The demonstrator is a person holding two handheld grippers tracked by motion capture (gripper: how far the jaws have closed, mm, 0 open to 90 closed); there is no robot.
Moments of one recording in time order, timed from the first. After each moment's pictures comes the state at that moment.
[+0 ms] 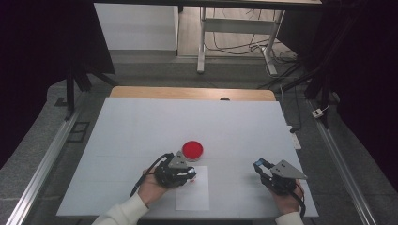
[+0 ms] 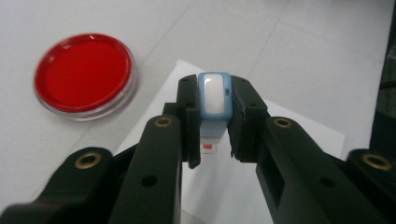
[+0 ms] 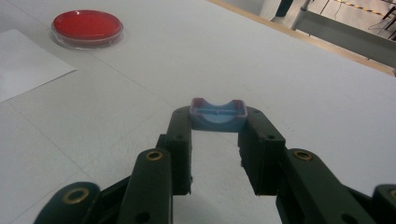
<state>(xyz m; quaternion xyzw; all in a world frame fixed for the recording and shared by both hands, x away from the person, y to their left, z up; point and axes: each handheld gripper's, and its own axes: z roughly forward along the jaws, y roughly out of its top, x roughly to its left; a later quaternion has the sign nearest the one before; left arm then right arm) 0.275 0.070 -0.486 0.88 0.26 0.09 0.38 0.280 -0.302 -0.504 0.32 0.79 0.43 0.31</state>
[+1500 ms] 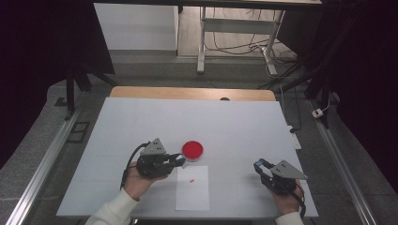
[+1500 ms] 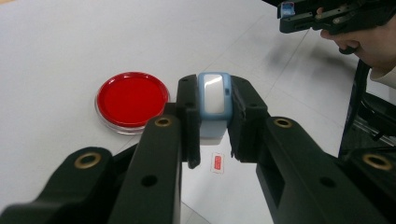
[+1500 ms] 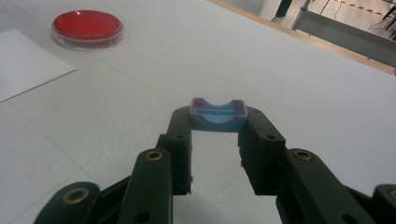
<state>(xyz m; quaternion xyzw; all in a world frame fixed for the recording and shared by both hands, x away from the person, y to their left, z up) 0.275 0.116 -0.460 0.81 0.32 0.07 0.48 0.280 -0.302 -0.504 0.32 0.79 0.42 0.31</state>
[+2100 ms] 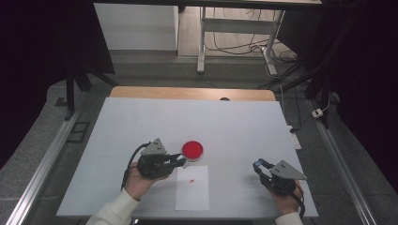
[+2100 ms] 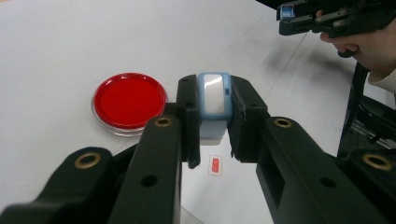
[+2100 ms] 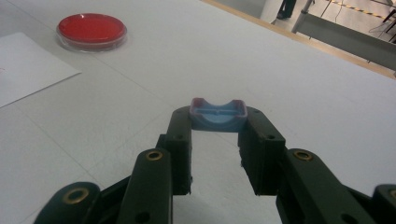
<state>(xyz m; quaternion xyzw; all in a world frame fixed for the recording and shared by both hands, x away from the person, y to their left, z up) 0.276 0.114 -0.461 0.81 0.32 0.07 0.48 0.278 -0.299 -0.503 0.32 0.79 0.43 0.31</state>
